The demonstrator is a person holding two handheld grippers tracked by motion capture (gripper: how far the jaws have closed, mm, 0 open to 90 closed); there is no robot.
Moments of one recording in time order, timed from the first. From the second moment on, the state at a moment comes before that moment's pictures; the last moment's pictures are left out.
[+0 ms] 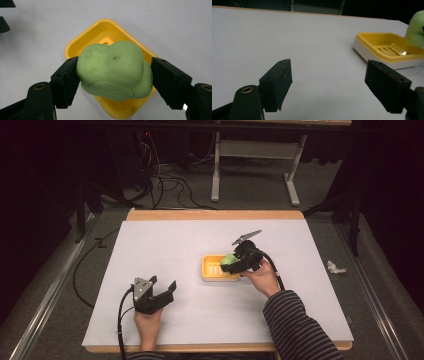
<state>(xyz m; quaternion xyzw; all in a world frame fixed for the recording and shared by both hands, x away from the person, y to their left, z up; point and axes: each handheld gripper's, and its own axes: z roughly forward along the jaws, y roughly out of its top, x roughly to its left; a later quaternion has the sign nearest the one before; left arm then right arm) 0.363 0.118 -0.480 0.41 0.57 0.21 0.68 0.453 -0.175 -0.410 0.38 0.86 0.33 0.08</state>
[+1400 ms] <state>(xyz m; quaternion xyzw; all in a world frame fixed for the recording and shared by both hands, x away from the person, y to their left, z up) 0.363 0.117 -0.480 0.42 0.57 0.21 0.67 0.468 -0.160 -0.434 0.40 0.86 0.31 0.06</state>
